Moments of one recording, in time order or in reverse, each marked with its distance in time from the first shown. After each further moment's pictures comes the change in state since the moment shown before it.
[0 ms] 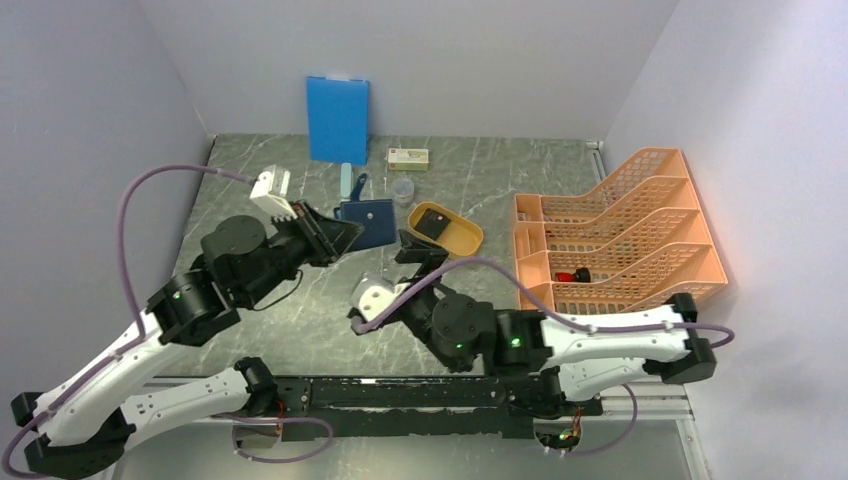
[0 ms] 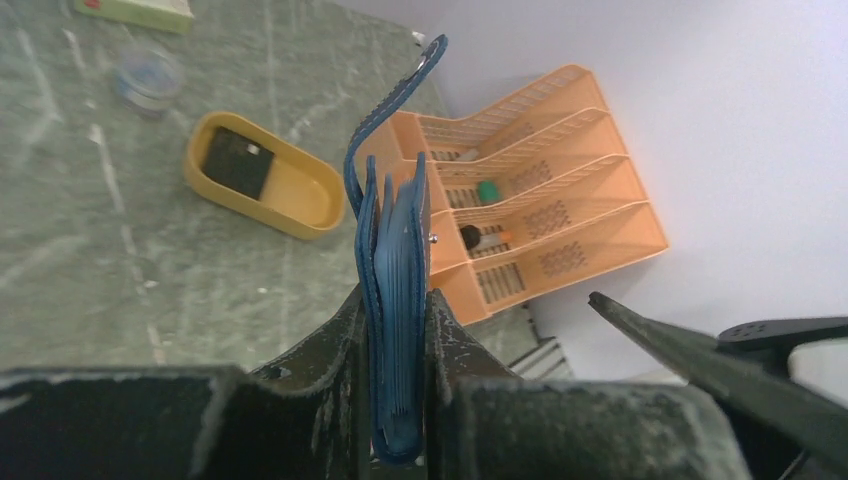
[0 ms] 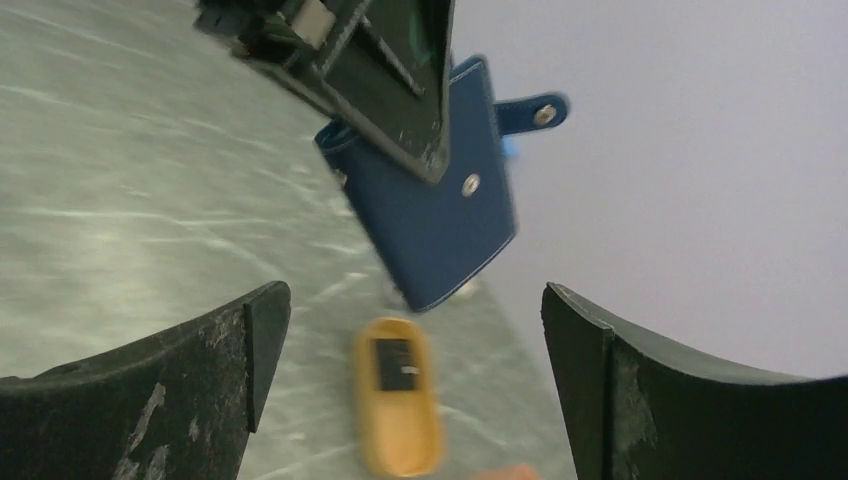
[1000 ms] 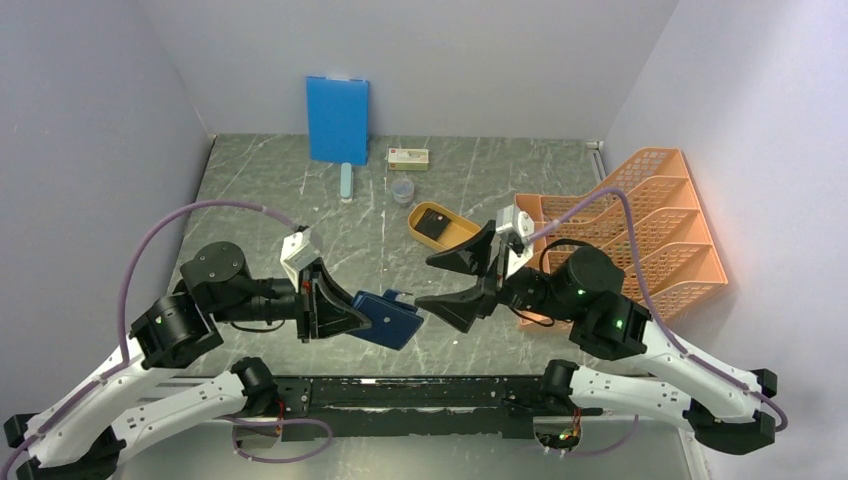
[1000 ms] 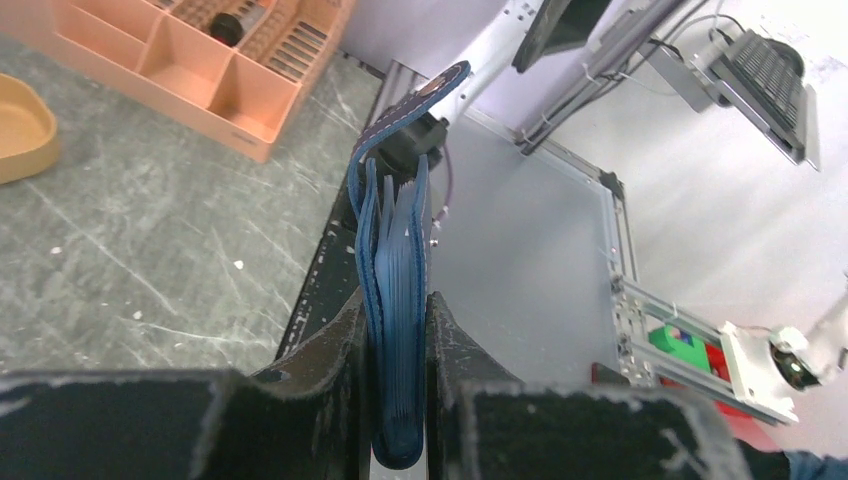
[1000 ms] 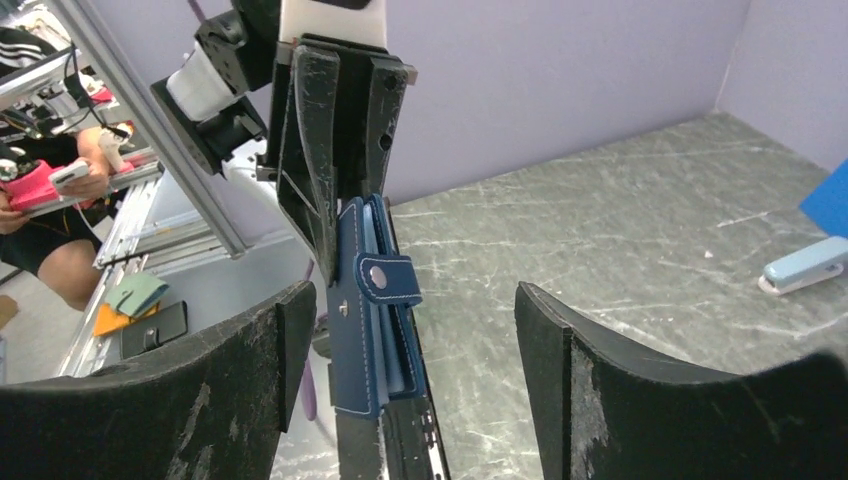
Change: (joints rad) left arm 0.000 -0.187 -0.114 -0.058 0.787 0.391; right arm -0.488 -0.483 -0.117 -0.282 -1.161 1.123
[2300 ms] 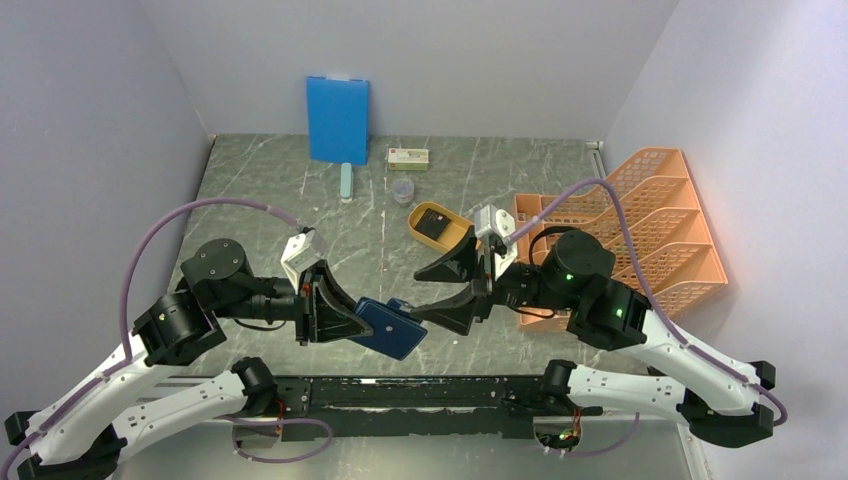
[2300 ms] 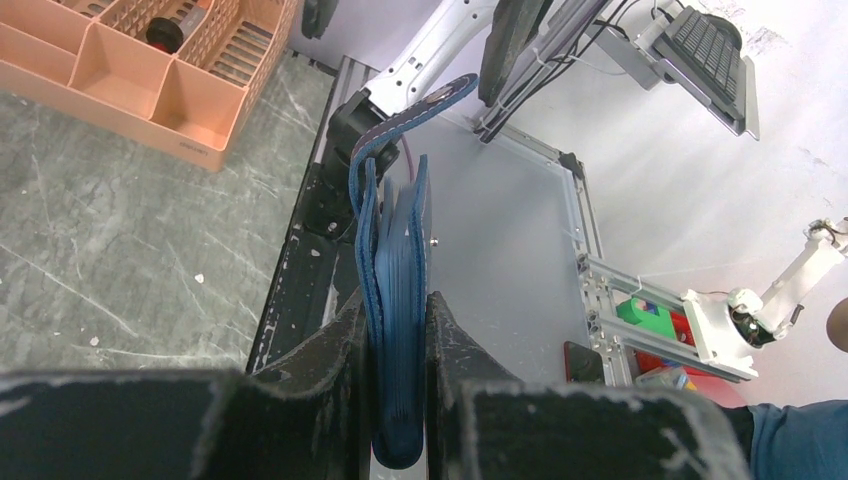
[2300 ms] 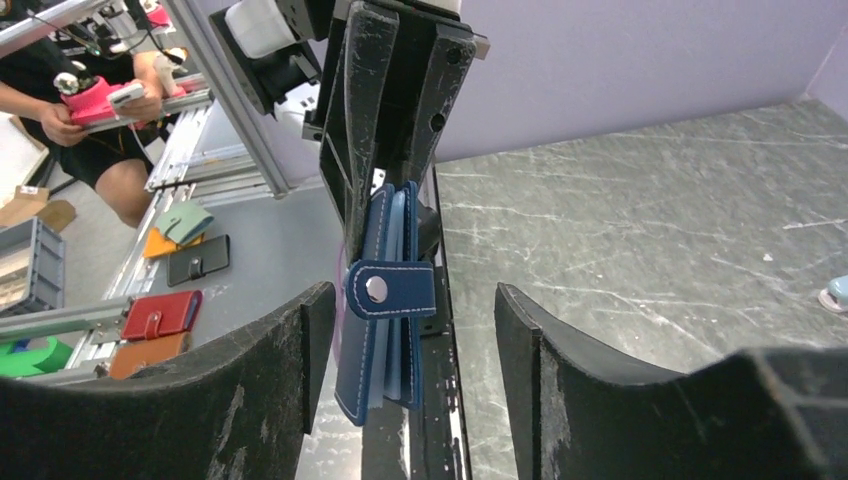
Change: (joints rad) left arm 0.000 0.025 0.000 0.051 0.128 -0.011; right arm -0.001 0.075 0.124 -0.131 -0.162 -0.058
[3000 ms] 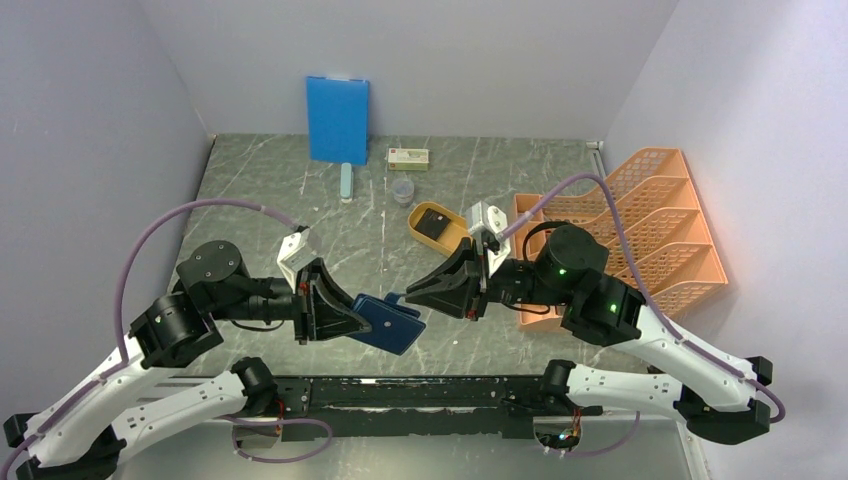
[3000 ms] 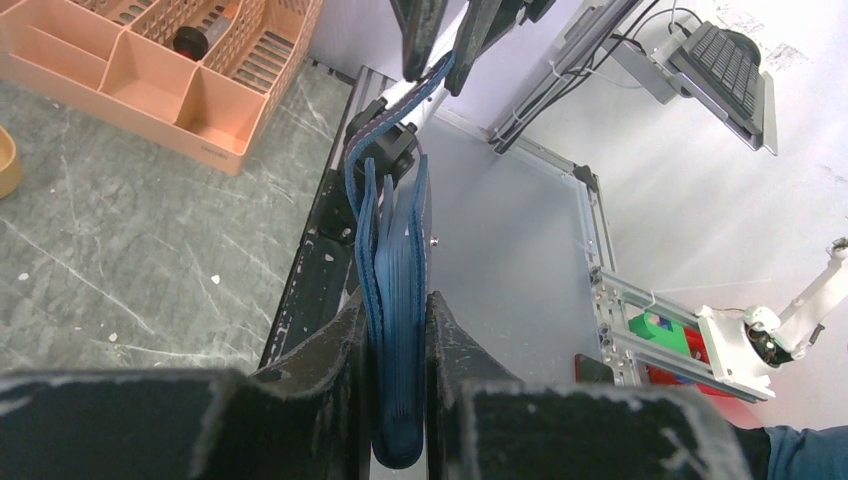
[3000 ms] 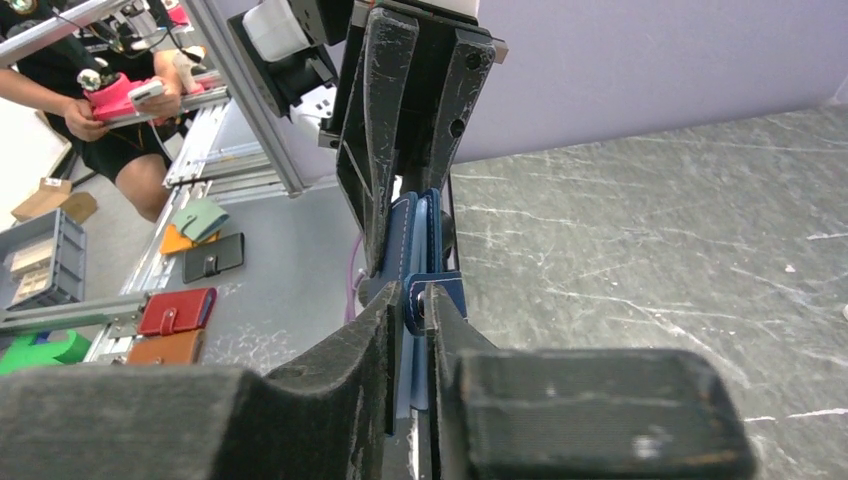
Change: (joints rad) left arm 0.000 -0.013 0.000 -0.008 -0.042 0.000; right arm 0.000 0.042 0.031 0.011 -0.041 0.014
